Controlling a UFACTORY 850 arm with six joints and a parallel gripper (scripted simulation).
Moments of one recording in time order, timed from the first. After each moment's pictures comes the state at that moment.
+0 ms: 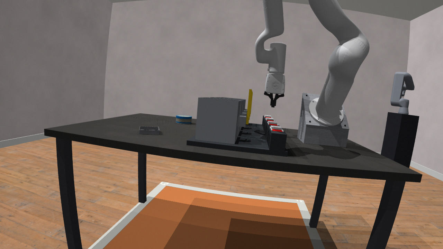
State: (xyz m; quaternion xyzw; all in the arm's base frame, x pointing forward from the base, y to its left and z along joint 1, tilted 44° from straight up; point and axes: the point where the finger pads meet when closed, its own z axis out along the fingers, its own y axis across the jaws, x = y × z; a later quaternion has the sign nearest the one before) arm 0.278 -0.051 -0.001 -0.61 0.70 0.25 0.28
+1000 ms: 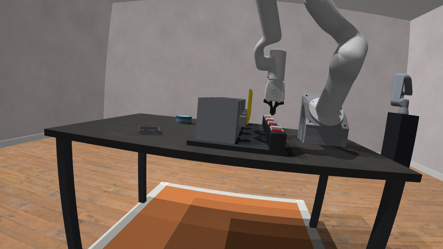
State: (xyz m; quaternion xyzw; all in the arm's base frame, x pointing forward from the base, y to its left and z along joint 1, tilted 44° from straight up) arm 0.284 -0.009 -0.015 -0.61 0.70 0.25 0.28
